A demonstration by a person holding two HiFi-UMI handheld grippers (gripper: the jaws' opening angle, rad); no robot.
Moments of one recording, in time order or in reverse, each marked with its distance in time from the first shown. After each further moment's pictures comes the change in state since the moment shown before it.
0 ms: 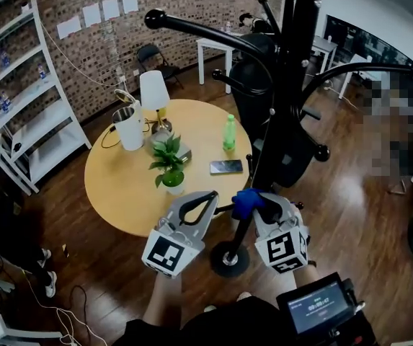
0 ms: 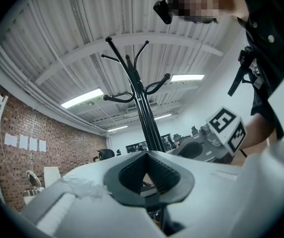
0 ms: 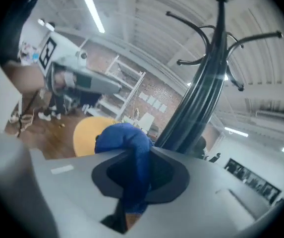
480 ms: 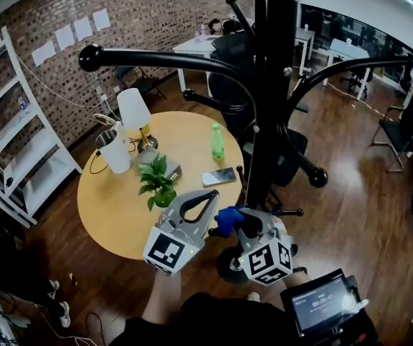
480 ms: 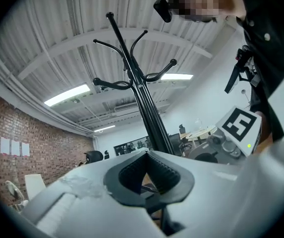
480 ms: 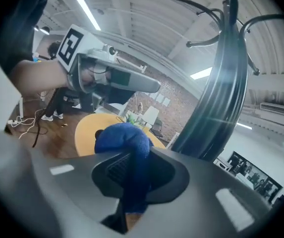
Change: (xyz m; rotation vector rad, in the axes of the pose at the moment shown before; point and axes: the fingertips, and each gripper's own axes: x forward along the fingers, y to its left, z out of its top) left arm 0.061 0.021 -0.015 0.052 0.003 -0.171; right arm 0.044 0.024 -0.019 0.029 0.062 0.038
